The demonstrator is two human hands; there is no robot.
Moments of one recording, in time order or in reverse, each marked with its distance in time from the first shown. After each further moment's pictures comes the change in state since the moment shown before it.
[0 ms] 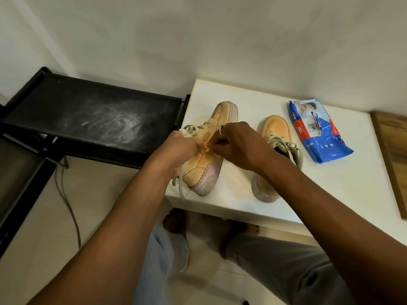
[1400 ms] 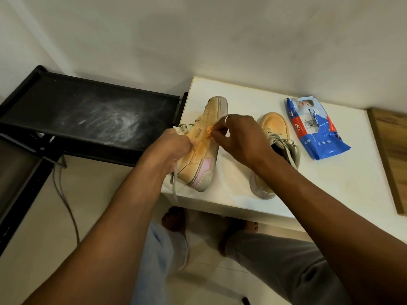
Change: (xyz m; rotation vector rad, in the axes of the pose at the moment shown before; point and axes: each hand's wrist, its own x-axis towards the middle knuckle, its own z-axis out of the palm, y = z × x) left_hand -0.004 0.005 -0.005 -0.012 0.063 -0.053; right_hand 0.002 0.007 0.008 -0.030 0.256 0.026
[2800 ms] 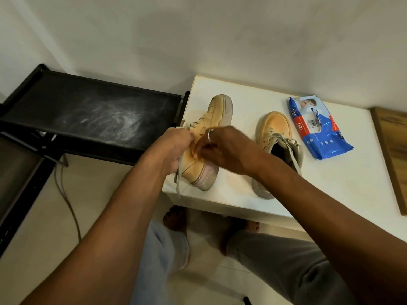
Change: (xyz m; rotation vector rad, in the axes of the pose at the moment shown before) left_hand -0.016 0.004 -0.001 -0.129 -0.113 -0.035; right_hand -0.006 -0.015 0.003 0.063 -0.317 -0.203
